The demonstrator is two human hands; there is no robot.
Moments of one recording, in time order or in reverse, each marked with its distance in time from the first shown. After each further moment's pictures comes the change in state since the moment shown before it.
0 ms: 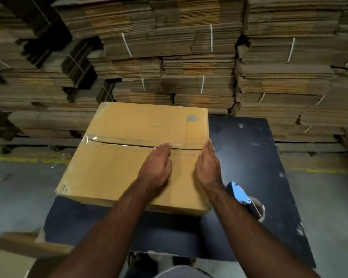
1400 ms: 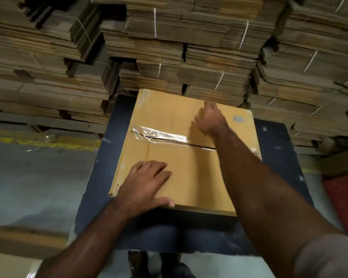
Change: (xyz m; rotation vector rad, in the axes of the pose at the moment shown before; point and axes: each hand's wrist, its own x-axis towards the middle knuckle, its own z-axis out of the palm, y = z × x) left_hand -0.096 -0.191 -0.111 0.219 -0.129 0.327; right_hand 0.111 -0.197 0.084 -0.436 -0.123 -0.062
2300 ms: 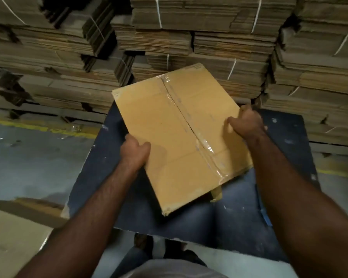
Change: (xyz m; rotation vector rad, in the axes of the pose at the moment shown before) left_hand 0.080 0.058 -0.007 -0.677 0.279 -1.159; right_hand -0.019 0.154 -0.033 0.189 -0.051 0.232
